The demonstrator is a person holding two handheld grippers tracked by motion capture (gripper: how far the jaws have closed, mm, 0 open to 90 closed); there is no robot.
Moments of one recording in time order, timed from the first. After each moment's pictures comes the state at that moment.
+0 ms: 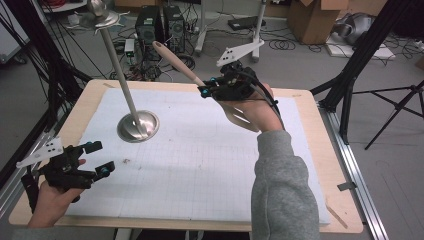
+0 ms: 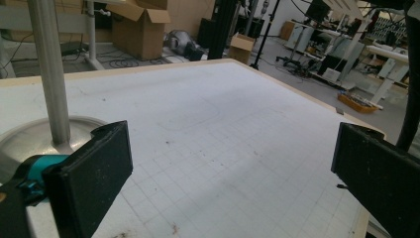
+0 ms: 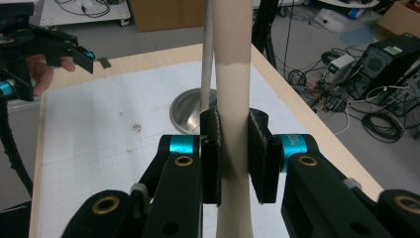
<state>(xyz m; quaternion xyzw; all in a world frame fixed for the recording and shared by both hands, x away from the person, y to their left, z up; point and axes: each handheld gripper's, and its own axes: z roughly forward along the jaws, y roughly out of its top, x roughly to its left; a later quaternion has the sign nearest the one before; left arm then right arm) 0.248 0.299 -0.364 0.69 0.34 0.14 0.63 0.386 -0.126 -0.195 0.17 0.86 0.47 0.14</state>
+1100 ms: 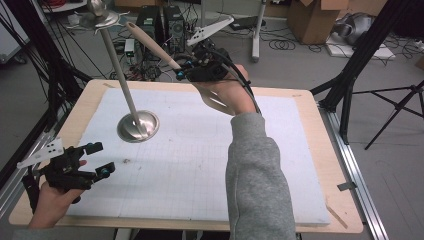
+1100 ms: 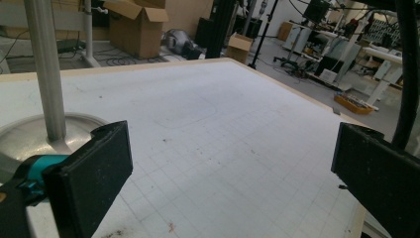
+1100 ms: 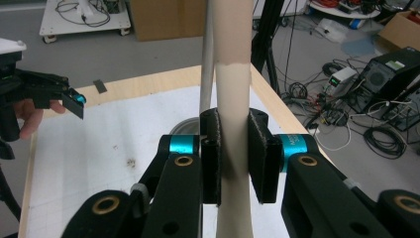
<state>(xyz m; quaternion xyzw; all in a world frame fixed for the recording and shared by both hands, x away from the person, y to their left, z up) 0.248 0.298 -0.366 0.69 0.34 0.13 0.63 0.411 -0.071 -0.172 0.16 0.85 0.47 0.14</state>
